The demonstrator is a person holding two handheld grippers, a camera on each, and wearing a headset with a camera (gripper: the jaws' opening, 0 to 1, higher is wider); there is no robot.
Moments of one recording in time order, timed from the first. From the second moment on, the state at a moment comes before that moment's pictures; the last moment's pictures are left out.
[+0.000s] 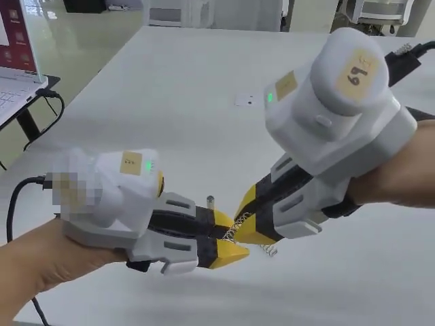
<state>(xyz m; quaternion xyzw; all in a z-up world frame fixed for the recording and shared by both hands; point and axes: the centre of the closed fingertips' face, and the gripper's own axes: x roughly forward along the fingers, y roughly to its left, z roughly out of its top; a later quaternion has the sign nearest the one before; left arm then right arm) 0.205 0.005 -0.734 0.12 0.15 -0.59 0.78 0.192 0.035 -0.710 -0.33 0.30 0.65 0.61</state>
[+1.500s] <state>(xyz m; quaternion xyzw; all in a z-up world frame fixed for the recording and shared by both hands) 0.220 0.062 -0.741 0.08 0.18 -0.51 0.84 0.261 -0.043 -0.712 -0.35 0.35 0.56 0.67</state>
